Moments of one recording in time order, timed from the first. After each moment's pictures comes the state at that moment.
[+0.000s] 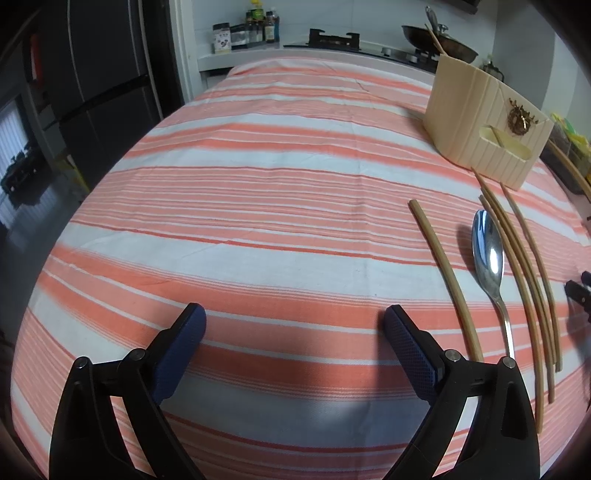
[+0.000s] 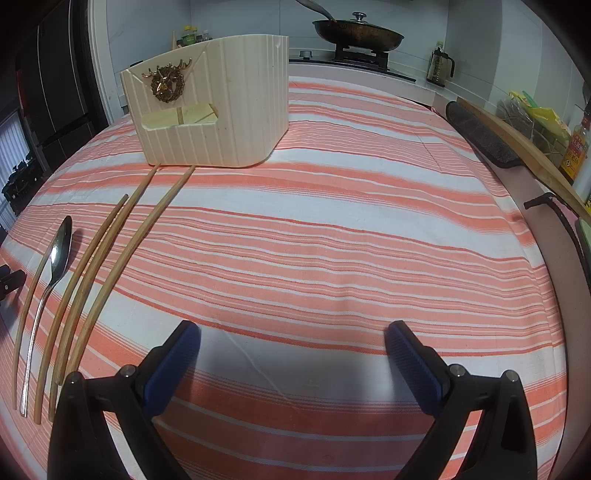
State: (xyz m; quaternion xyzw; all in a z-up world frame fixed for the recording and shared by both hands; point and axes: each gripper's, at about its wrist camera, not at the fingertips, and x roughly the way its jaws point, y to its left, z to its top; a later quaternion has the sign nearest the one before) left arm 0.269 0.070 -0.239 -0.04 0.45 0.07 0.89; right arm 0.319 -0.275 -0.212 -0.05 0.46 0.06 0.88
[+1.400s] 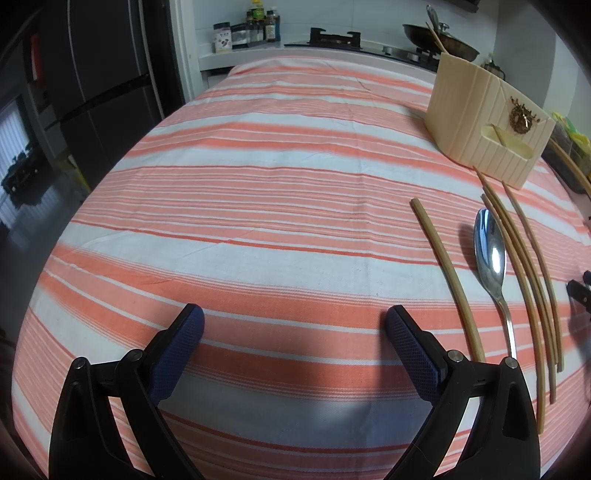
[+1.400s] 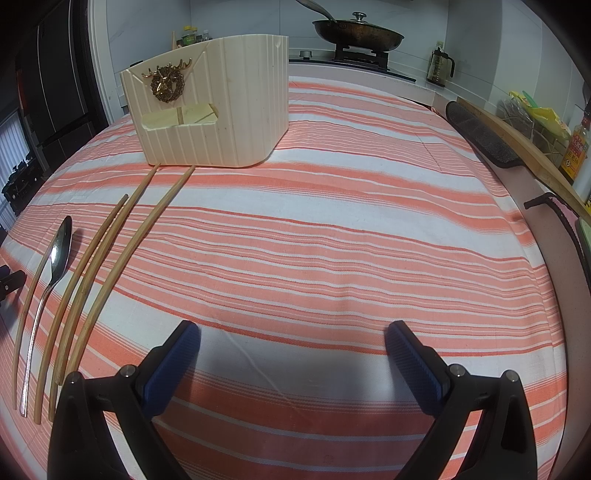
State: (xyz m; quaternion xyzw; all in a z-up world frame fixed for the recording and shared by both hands) left arm 0.269 0.070 -0.240 -0.04 0.45 0.07 0.89; right arm 0.319 -0.276 -0.213 -0.05 0.46 0.06 0.89
